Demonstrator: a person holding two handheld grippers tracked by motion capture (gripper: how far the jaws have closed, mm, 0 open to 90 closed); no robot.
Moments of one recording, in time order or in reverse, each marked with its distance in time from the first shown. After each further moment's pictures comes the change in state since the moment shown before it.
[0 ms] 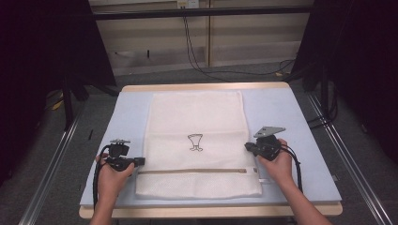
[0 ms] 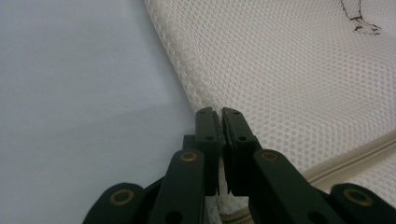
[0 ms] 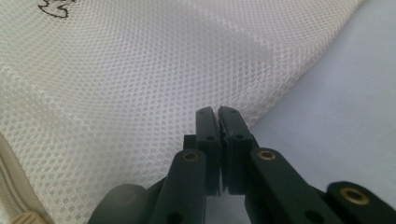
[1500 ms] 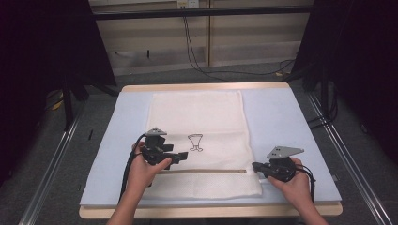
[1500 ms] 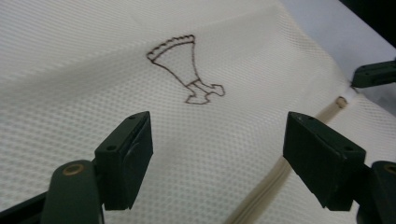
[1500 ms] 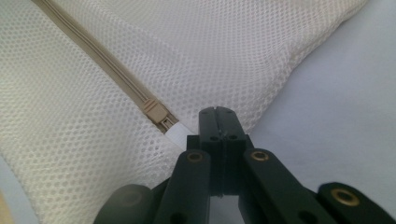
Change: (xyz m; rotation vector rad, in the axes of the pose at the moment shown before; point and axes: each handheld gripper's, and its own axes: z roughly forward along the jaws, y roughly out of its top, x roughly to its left) left arm -0.096 0.038 0.031 -0.080 -0.271 0.216; right arm 0.030 -0.043 -0.052 -0.035 0.093 0.018
